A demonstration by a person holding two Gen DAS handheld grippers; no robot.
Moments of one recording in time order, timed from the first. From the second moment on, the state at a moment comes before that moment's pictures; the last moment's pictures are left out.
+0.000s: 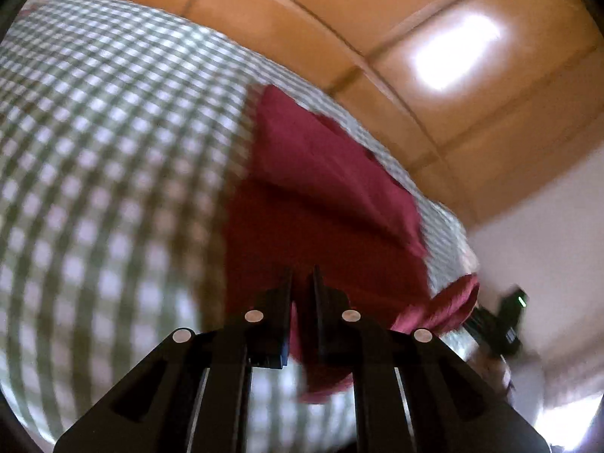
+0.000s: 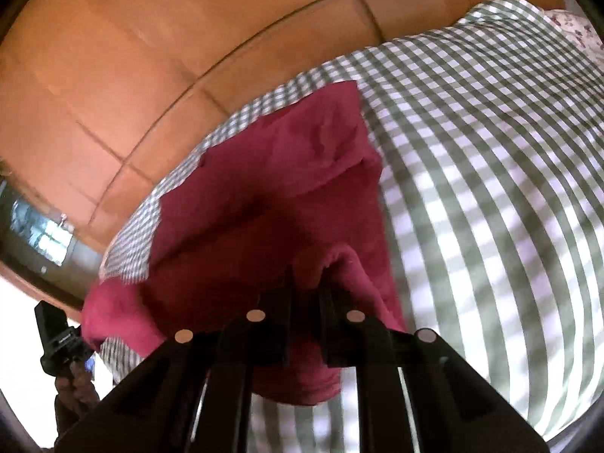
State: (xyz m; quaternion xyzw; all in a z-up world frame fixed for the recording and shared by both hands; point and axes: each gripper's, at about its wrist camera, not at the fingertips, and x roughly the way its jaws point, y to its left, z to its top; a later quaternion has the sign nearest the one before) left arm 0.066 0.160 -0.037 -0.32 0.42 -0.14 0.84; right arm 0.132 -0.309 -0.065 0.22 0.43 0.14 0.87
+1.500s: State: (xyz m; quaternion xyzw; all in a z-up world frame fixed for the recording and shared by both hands) left arm -0.037 0.144 -0.080 -0.21 0.48 -0.17 0.84; right arm 0.014 -0.278 -0.072 0.02 0.43 0.12 0.89
